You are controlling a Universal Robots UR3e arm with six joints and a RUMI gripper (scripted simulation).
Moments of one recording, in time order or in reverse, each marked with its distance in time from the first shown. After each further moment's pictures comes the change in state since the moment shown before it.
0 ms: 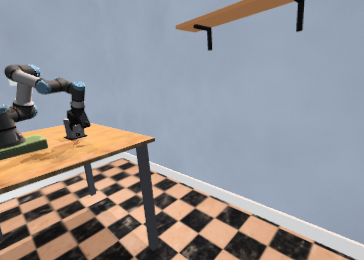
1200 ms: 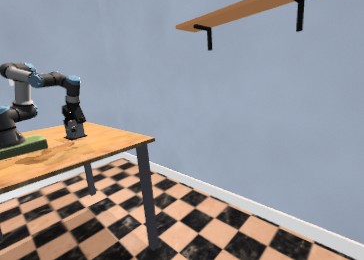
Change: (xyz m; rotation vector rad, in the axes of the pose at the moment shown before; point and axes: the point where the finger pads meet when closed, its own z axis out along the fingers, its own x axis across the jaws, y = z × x) arm 0.020 0.016 -0.027 0.000 0.000 0.000
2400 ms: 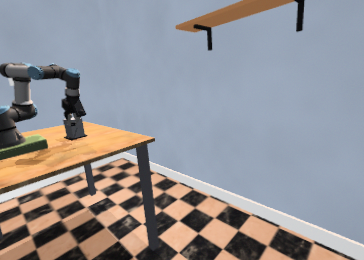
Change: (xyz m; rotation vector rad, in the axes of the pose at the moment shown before) arm -0.006 0.019 -0.033 0.000 0.000 0.000
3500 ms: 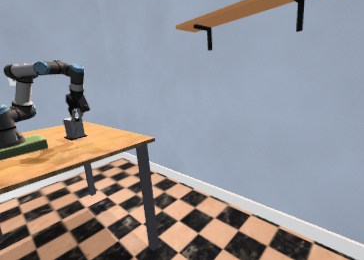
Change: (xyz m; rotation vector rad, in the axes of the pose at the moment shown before) arm -0.027 0.011 -0.020 0.000 0.000 0.000
